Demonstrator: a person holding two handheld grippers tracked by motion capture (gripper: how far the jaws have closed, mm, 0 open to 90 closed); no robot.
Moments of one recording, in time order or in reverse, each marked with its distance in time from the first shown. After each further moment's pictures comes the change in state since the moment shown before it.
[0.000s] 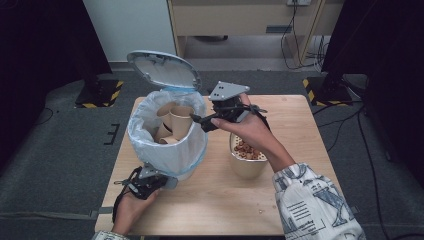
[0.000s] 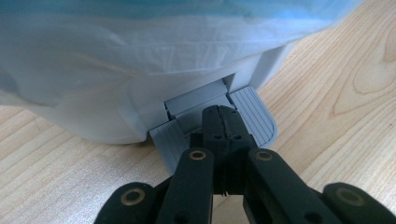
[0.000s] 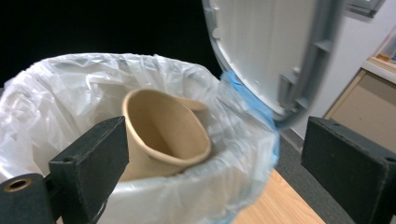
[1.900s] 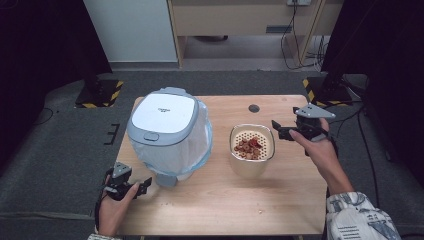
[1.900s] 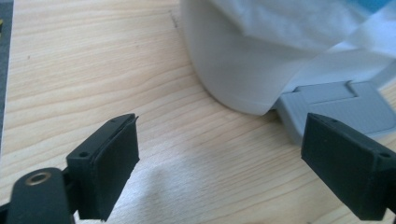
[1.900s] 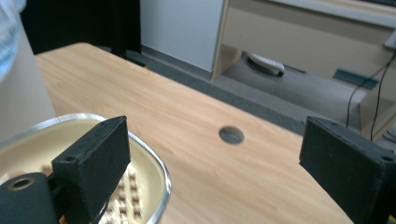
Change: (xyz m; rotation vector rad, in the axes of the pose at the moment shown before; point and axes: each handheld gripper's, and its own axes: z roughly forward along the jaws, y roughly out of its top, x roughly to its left) left arm 0.040 -0.027 -0.038 -0.086 0.211 -0.228; right arm -0.086 -0.166 -0.132 0.118 -0.414 0.272
